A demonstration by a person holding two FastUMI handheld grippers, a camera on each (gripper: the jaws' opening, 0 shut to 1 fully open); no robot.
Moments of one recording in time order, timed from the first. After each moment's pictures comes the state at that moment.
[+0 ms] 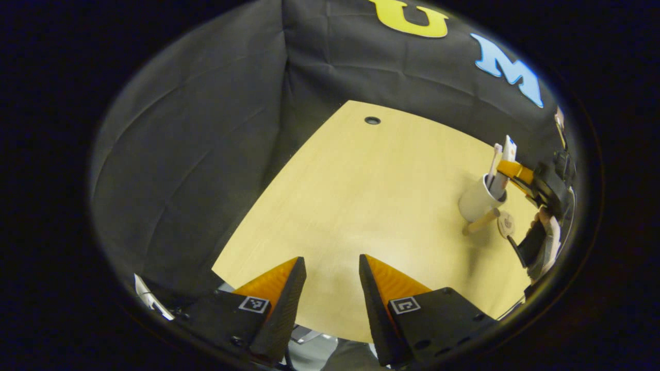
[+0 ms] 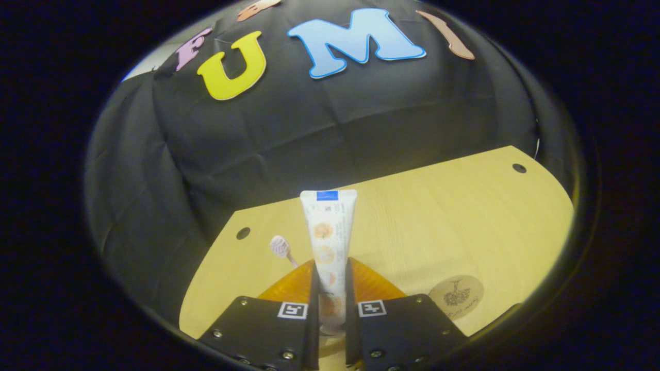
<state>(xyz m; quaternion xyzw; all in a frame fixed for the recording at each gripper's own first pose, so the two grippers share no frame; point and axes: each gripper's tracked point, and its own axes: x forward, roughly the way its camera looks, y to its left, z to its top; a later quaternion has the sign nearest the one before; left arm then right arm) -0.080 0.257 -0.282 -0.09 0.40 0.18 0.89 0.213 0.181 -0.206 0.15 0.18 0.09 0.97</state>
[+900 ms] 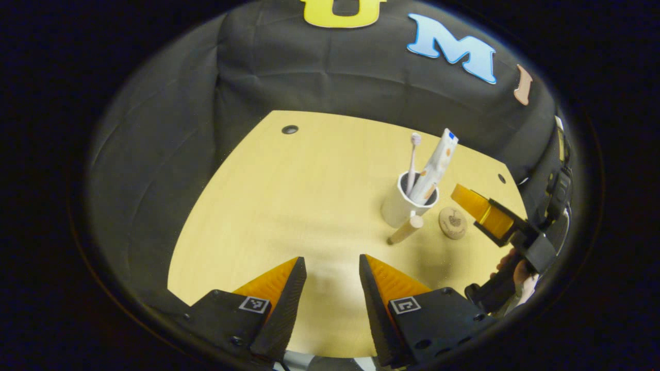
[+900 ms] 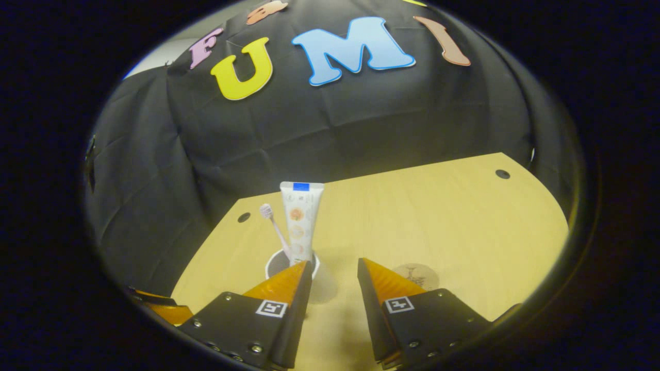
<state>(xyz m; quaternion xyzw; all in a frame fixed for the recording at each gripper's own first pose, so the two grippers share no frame) 0.014 0.103 -0.281 -0.07 0.39 0.03 0.92 0.161 0.116 -0.204 0.12 0.18 0.10 0.97</state>
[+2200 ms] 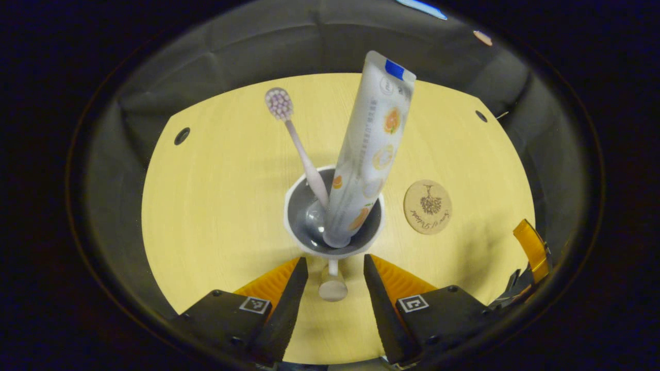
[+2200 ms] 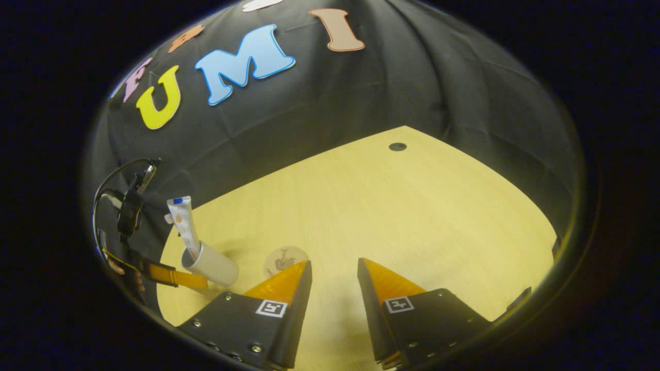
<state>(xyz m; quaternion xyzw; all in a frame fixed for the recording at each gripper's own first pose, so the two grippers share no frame) 0.131 -0.002 -0.362 0.03 0.54 -0.08 0.83 0.098 -0.063 -0.247 0.19 0.23 -0.06 0.95</state>
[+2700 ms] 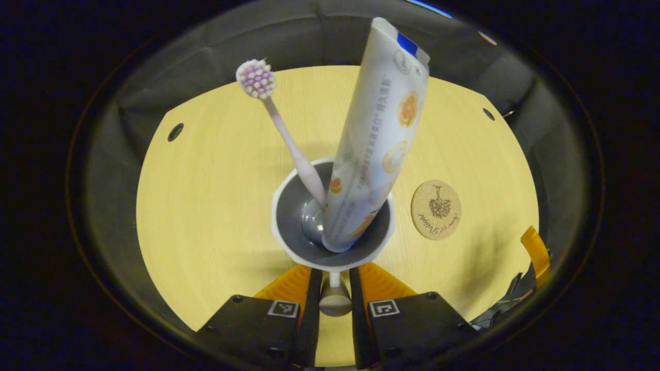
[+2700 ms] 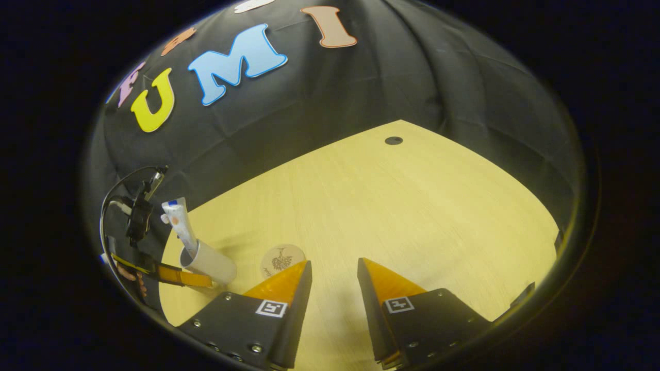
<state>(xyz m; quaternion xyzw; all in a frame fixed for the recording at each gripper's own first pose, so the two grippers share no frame) 0.143 -0.005 -0.379 0.03 0.55 -0.07 0.83 0.097 -0.063 -0.252 0.21 0.24 -0.06 0.95</state>
